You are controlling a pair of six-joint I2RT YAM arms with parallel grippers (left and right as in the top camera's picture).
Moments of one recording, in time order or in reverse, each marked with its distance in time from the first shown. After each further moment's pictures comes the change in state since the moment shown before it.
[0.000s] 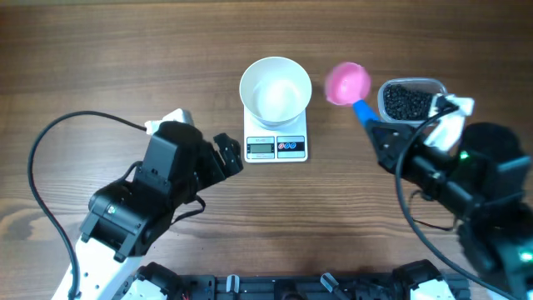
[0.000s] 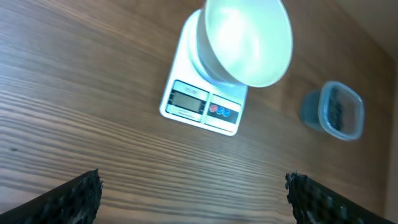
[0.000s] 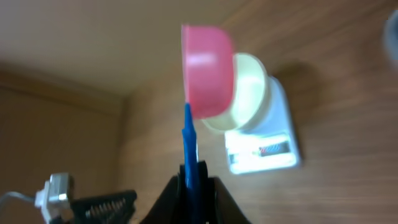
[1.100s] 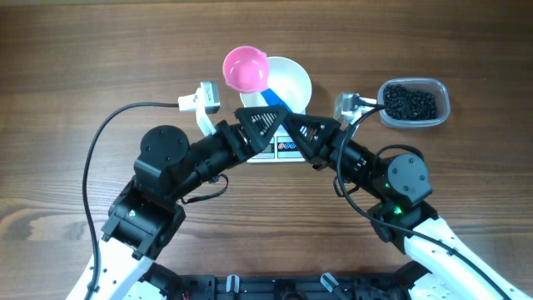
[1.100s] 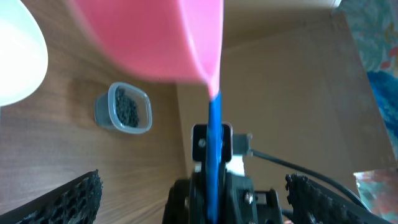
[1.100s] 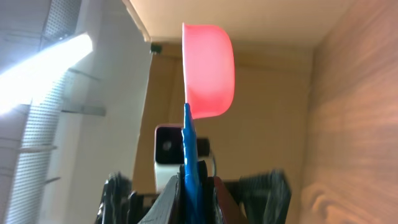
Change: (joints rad) left arm -0.002 -0.051 -0.244 0.902 0.466 -0.308; right arm 0.259 0.204 -0.700 1.669 -0.208 0.815
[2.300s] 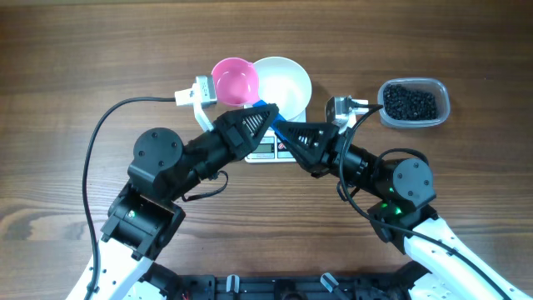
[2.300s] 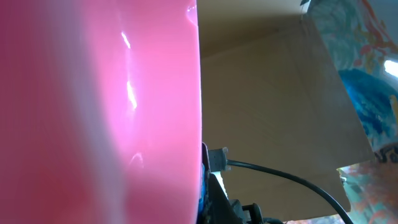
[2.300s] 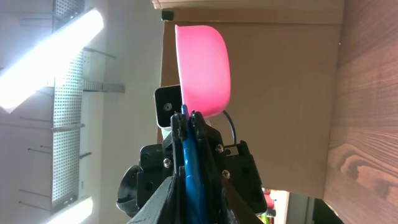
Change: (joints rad) left arm 0.001 -0.002 0.000 0.105 -0.017 0.006; right arm 0.008 0.000 0.000 0.084 -0.137 0.153
